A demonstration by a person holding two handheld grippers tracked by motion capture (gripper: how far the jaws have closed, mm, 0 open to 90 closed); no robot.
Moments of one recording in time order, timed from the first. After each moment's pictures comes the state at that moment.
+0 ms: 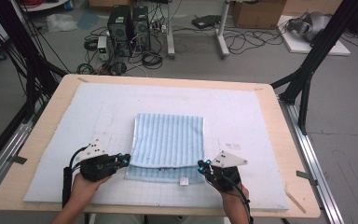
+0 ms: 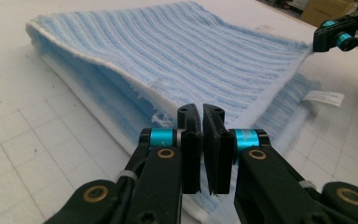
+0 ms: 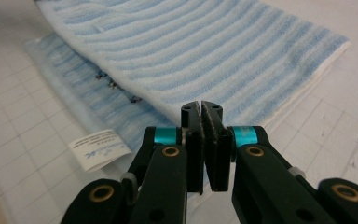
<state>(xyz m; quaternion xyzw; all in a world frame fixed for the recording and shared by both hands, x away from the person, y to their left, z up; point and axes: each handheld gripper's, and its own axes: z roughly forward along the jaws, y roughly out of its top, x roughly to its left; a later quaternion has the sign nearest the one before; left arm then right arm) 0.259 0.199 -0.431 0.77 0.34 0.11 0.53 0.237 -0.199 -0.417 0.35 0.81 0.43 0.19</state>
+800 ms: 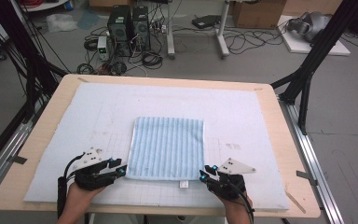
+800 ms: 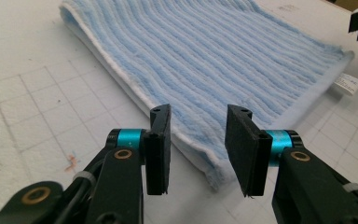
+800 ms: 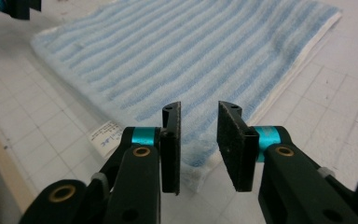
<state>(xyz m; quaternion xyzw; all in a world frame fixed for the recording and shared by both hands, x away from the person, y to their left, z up) 0.246 0.206 -0.437 0.77 0.38 0.13 0.50 0.222 -0.210 -0.426 0.39 0.79 0.44 0.17</state>
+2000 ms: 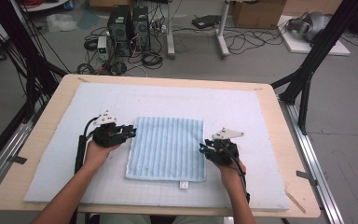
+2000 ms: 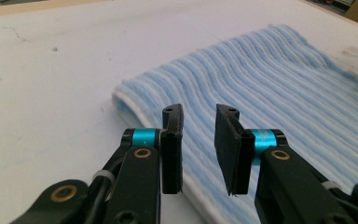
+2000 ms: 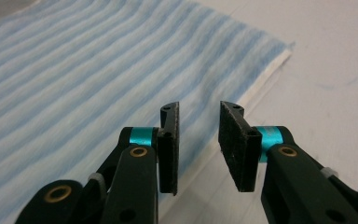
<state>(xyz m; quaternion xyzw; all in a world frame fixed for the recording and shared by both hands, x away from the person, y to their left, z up) 0.375 0.184 -0.429 0.76 0.38 0.14 0.50 0.325 -0.208 -0.426 0.40 0.80 0.40 0.18</state>
